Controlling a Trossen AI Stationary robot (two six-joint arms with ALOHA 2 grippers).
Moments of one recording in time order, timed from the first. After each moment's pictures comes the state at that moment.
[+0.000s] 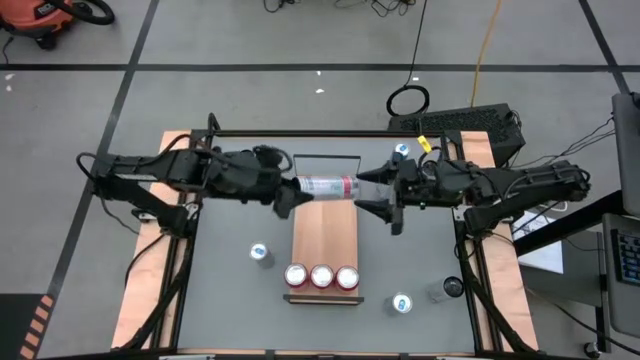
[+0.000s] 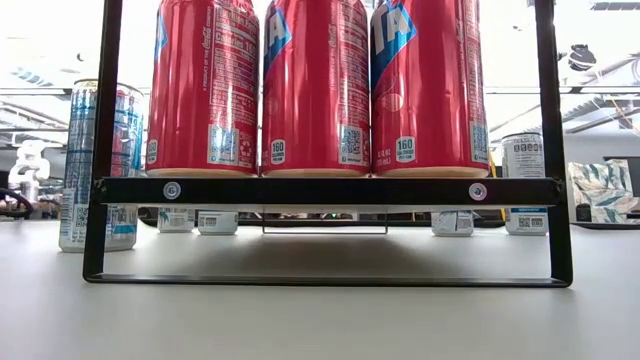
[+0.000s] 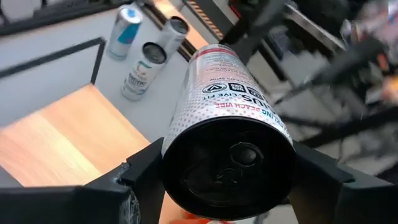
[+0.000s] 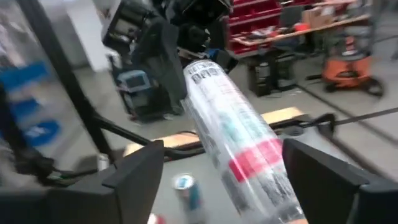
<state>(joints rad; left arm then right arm) -0.14 1.42 1.70 -0.80 -0.26 -0.90 0.17 1.10 1.18 -0.10 0.25 0.25</state>
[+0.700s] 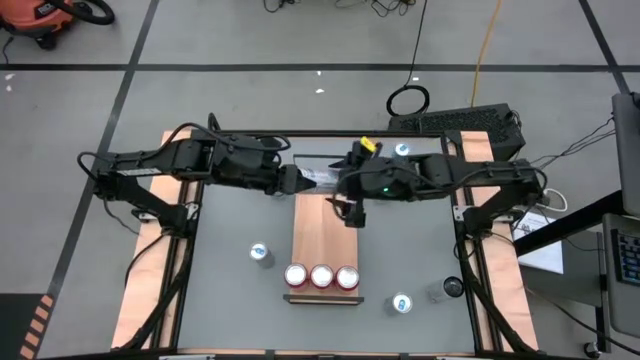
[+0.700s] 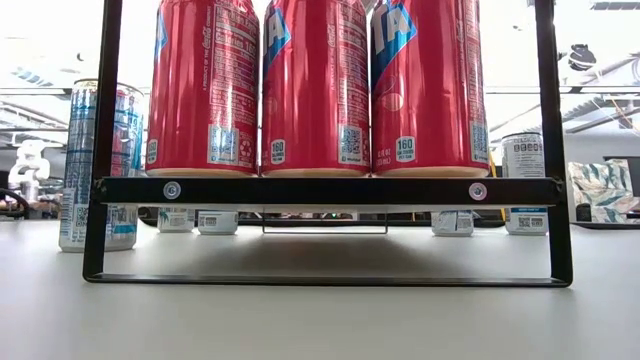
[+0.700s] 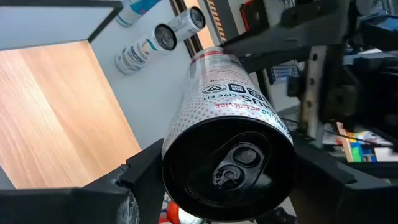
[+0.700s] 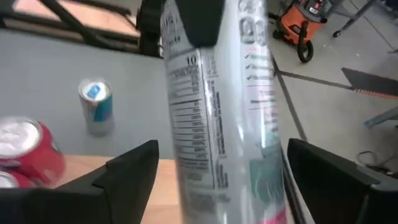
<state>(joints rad) -0.04 1.42 1.70 -0.80 -0.12 -1.20 0.11 1.58 1.85 -0.80 0.36 -0.13</state>
